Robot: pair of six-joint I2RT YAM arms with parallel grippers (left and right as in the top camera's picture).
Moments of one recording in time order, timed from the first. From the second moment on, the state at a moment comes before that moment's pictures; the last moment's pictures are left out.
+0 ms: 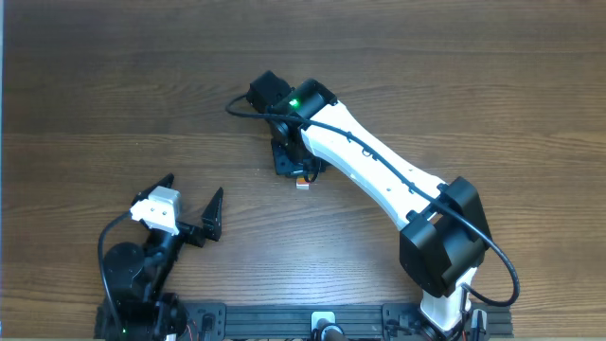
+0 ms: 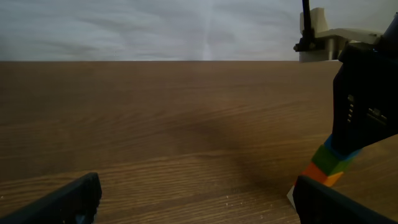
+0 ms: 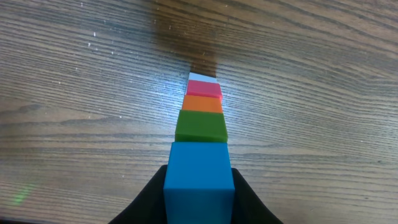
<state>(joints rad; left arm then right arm) -0.02 0.01 0.09 -0.25 0.30 -0.08 0.73 1.95 1.70 -1.28 0.00 0.55</state>
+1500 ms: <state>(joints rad) -0.02 0.01 0.09 -0.25 0.30 -0.08 0.73 1.96 1.71 -1.28 0.00 0.54</state>
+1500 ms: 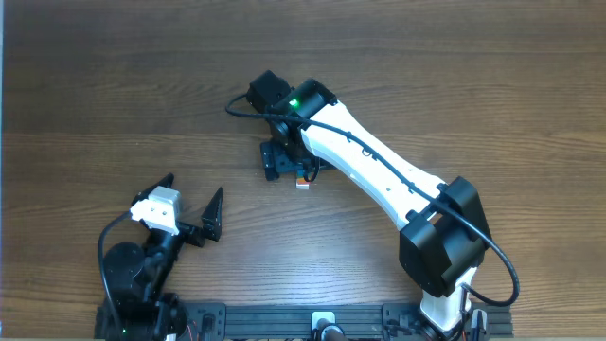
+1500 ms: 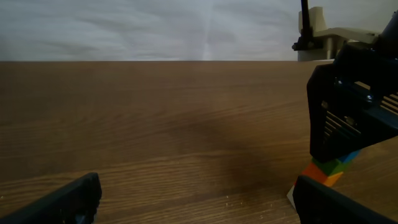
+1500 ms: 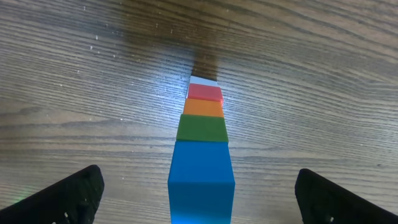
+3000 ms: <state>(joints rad) -0.02 0.01 0.09 -0.25 0.30 -0.08 0.00 0.64 0.56 -0.13 0.00 -0.16</state>
